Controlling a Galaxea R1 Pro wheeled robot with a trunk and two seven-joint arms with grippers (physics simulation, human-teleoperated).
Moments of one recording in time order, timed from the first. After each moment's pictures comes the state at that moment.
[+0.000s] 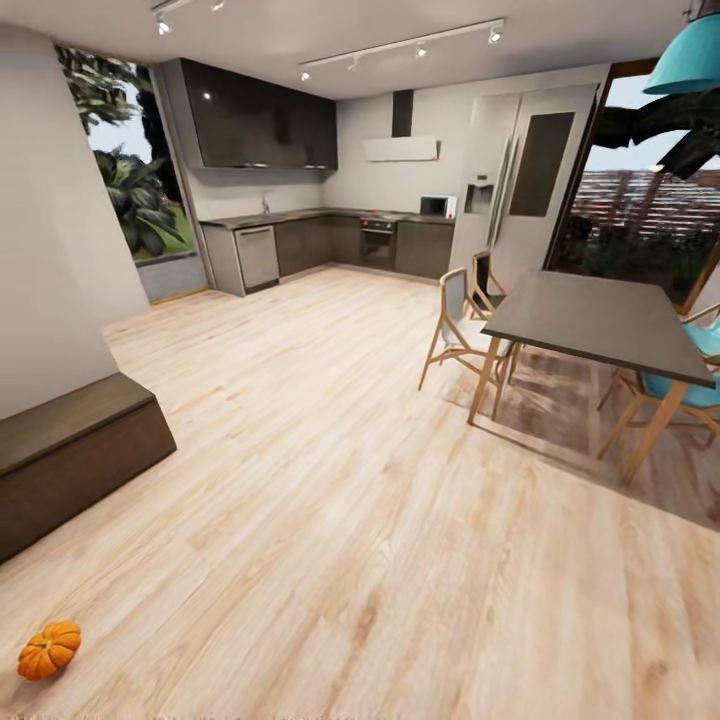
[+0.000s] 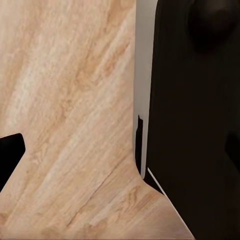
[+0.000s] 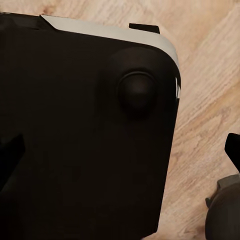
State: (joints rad) left arm 0.00 0.10 0.00 -0.09 0.01 -0.01 0.00; right arm -0.08 0.00 0.07 -0.04 0.01 -0.10 0.00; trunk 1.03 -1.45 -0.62
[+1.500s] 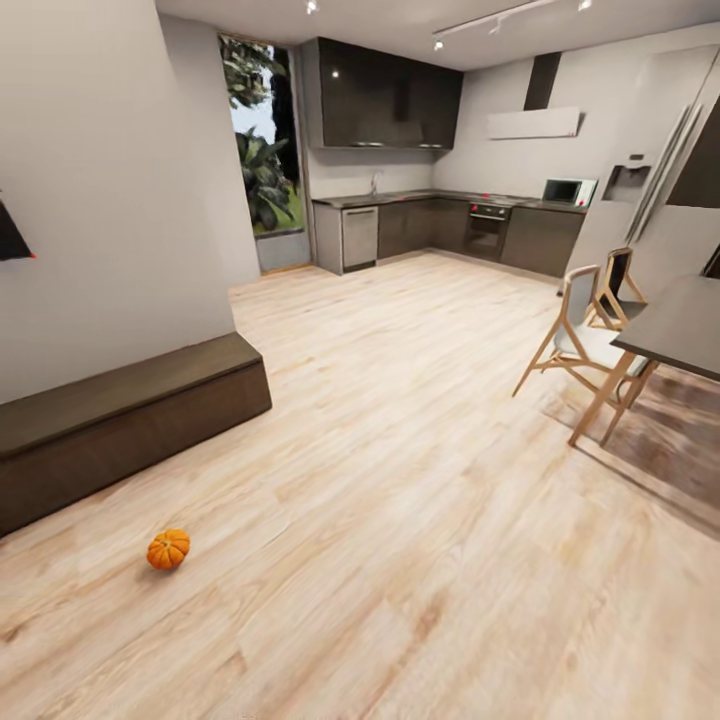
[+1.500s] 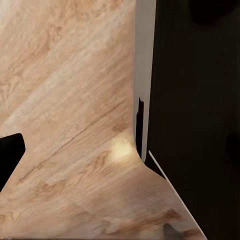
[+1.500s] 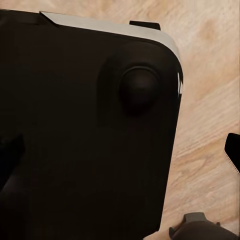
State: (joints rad) left arm 0.00 0.10 0.00 -0.09 0.01 -0.01 0.00; right arm -0.08 0.01 0.07 -0.04 0.01 -0.15 0.00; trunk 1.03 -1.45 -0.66
